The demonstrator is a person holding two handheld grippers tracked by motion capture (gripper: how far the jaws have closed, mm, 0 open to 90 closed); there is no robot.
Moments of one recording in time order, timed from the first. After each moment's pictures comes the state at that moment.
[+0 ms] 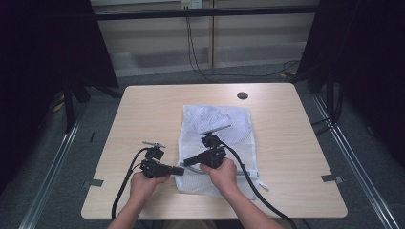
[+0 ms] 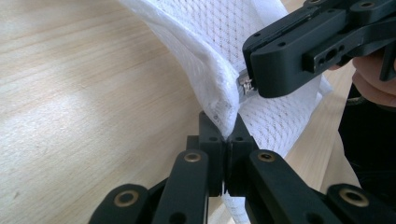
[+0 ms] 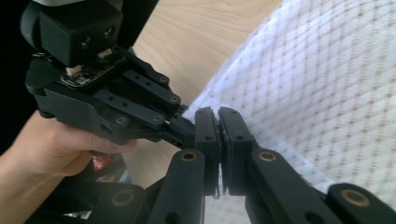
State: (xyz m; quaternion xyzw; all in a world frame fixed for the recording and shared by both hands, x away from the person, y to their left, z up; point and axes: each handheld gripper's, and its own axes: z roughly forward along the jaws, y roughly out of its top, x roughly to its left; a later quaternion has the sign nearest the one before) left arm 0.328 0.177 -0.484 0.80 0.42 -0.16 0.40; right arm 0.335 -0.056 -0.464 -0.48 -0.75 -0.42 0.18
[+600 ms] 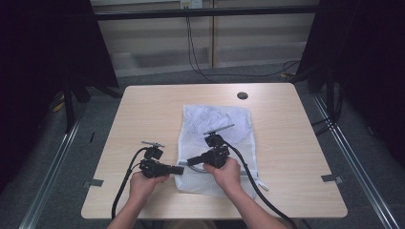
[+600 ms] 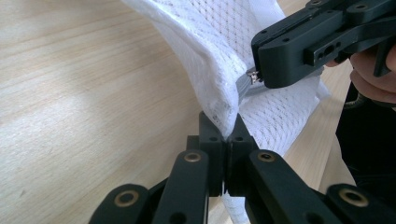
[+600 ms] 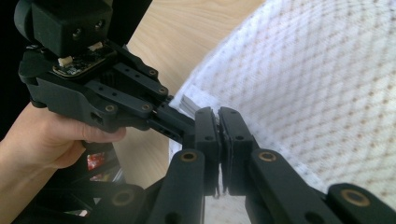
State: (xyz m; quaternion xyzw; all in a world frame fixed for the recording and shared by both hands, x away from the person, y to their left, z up) left arm 0.329 0.180 -0.483 0.80 0.42 -0.16 0.41; right arm 0.335 -0.067 -0.464 -0.48 -0.75 -0.42 0.18
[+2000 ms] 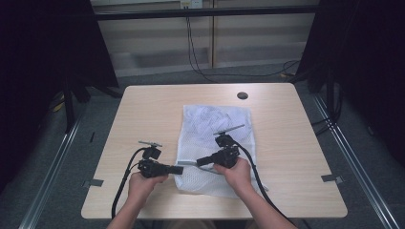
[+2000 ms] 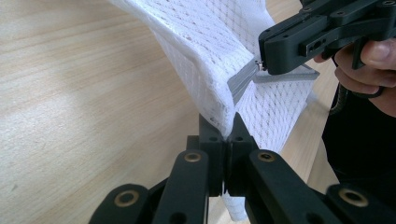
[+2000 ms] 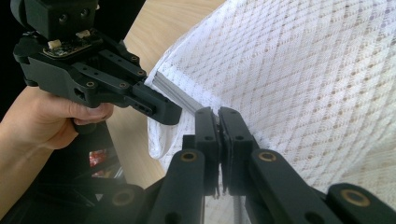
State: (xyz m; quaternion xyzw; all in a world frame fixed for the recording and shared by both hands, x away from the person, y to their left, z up) left arm 0.327 0.182 -0.481 0.79 0.42 -0.18 0.42; right arm 0.332 -0.095 -0.466 -0.48 -0.75 -0.42 0.18
